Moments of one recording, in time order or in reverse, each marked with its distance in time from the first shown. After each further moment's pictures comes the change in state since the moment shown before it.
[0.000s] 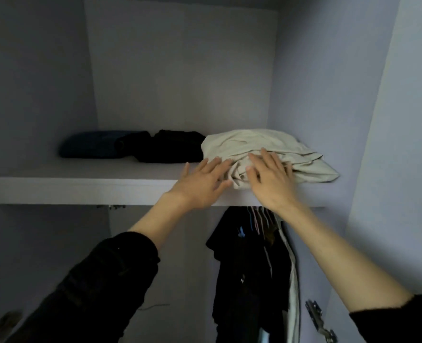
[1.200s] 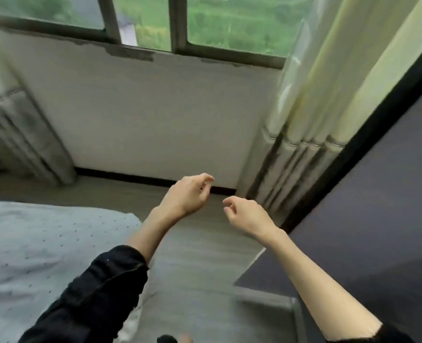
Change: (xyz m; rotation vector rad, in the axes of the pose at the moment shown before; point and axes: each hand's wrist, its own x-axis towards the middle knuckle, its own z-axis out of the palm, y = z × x) left_hand -0.784 -0.012 -0.003 -0.011 0.439 -1.822; right_hand -0.549 -0.508 0.051 0.490 -1.262 -1.474
